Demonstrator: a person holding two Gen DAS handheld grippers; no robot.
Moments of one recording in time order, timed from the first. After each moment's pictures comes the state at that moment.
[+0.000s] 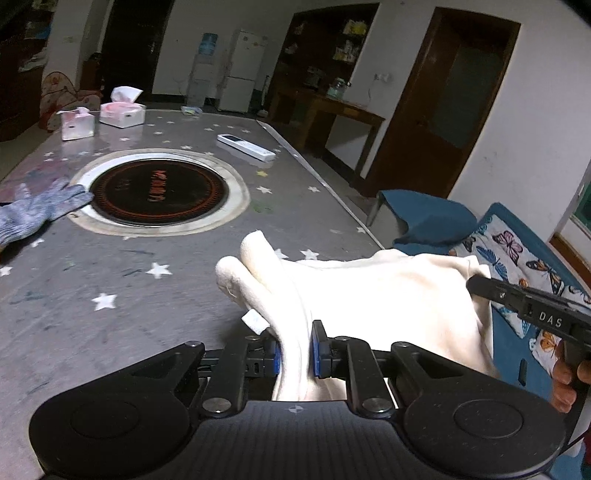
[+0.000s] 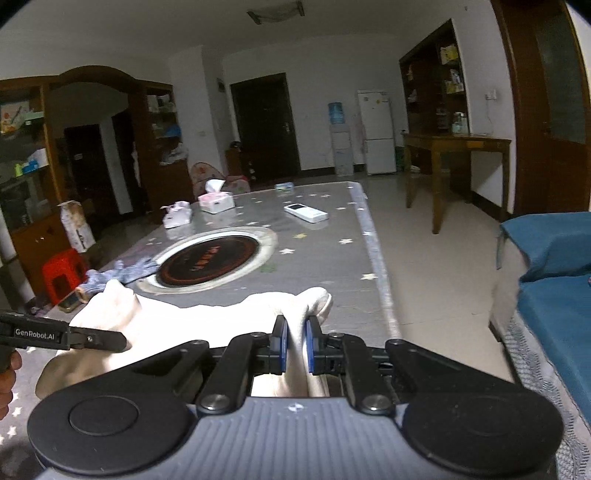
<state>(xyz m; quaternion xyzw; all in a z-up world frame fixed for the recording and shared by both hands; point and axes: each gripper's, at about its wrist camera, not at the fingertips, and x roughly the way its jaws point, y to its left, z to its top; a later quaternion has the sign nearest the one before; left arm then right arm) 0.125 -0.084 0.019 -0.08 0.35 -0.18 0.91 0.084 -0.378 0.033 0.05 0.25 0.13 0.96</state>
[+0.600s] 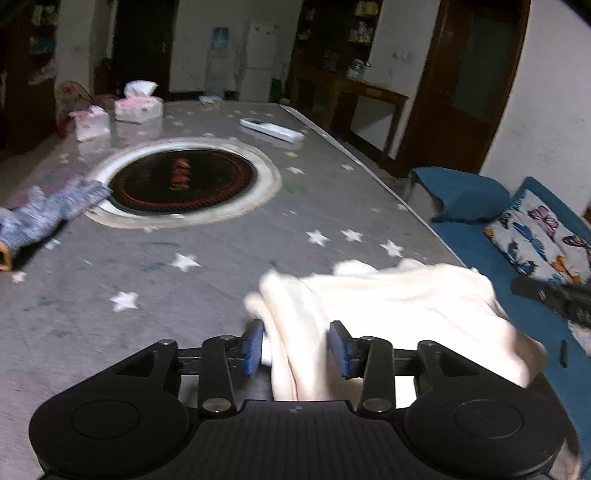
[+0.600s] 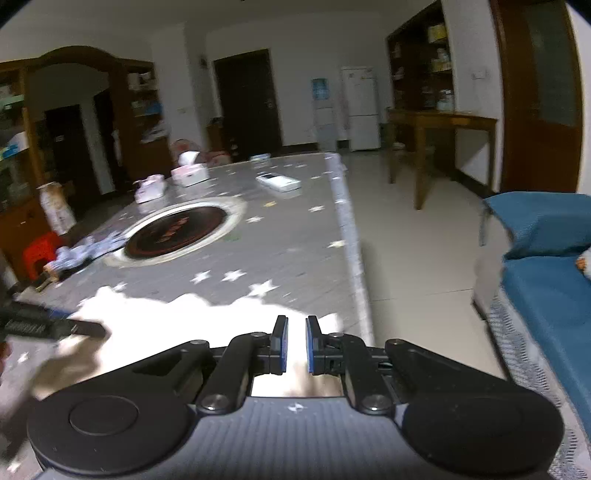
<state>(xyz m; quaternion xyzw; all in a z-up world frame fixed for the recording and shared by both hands) 0.137 -0.081 -0.001 -0.03 0.36 -0.12 0.92 0.094 -0.389 -0.001 0.04 0.29 0.12 0.95</state>
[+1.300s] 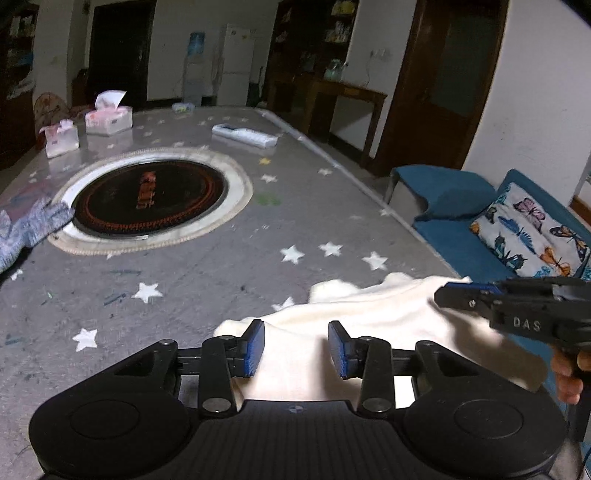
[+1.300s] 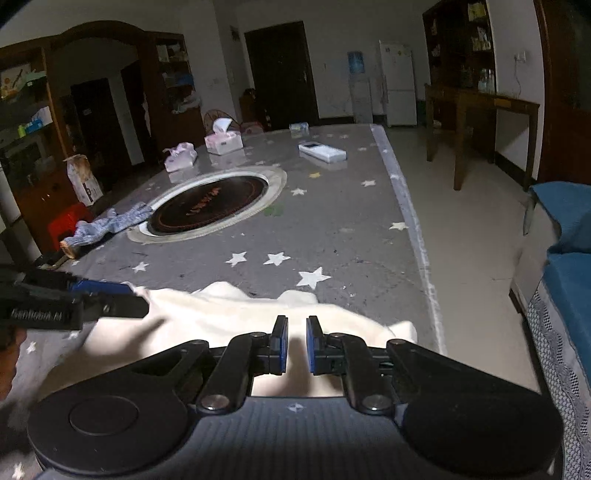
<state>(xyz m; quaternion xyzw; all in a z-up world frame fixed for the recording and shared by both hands) 0.170 -0.102 -0.013 -0.02 0.37 -0.16 0.92 0.155 -0.355 -0.021 0.03 0.34 0.17 0.93</state>
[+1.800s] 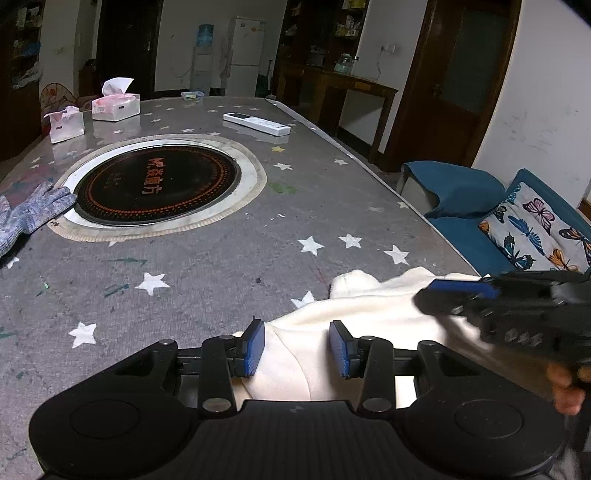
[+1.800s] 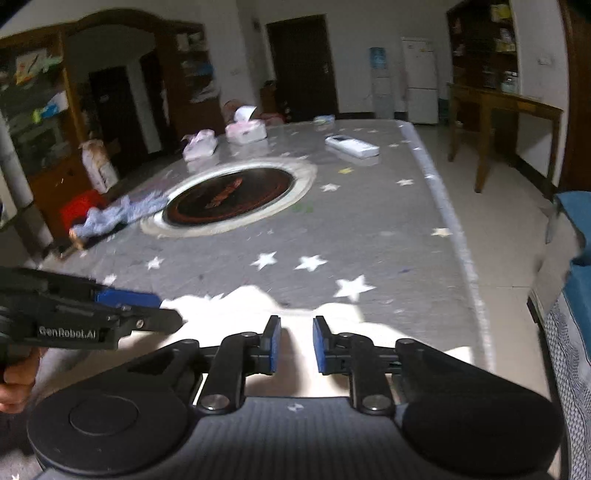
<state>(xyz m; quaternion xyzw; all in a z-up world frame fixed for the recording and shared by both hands) 0.179 -0.097 -0.023 -0.03 0.38 -0.16 0.91 0.172 -0.319 -0.030 0.00 0.34 0.20 0.92</state>
